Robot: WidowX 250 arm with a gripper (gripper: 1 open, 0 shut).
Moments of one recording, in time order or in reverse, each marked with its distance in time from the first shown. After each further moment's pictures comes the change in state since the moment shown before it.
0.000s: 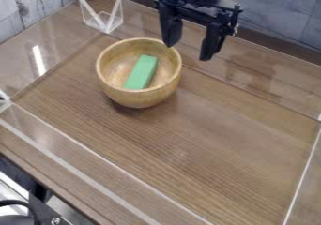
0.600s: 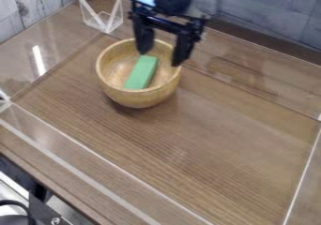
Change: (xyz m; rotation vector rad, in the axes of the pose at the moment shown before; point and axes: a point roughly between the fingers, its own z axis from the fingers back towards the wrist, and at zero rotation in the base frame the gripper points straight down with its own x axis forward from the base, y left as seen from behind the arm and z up) arm -0.008 0.048 -0.021 -0.003 0.053 0.082
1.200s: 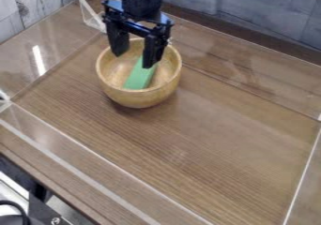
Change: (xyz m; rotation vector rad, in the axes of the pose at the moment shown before) arm 0.000 0.033 -0.015 0.010 -0.051 -0.054
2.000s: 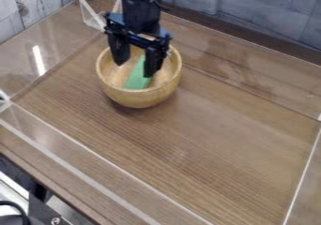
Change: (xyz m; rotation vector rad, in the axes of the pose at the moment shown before) arm 0.008 -0.006 -0.019 0.008 -0.027 -0.002
